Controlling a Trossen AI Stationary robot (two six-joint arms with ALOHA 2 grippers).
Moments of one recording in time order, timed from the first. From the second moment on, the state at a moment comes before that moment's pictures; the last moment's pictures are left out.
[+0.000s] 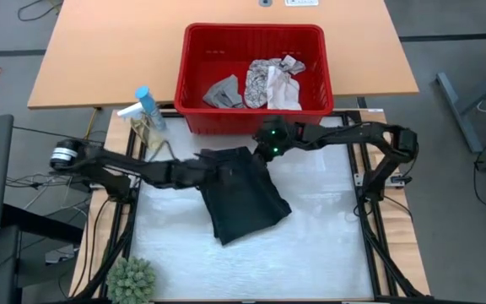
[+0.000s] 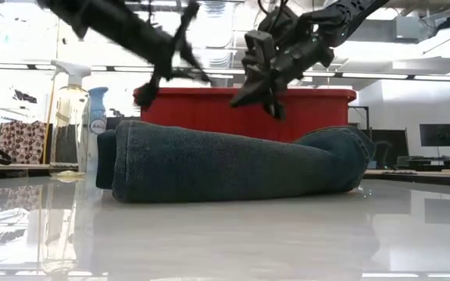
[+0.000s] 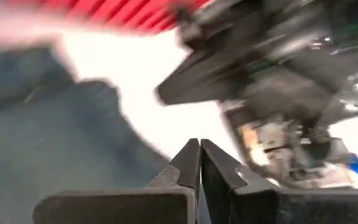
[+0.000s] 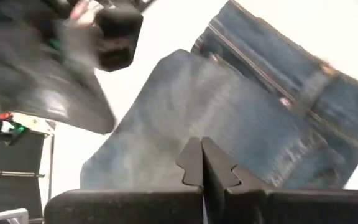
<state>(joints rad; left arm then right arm) -0.04 1.37 0.75 0.32 -0.40 -1.10 -0.30 1.64 1.10 -0.08 -0.39 0.46</state>
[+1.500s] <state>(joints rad) -0.18 0.88 0.97 -0.26 -0.40 -0.54 0.41 2.02 1.54 -1.19 -0.32 1.20</state>
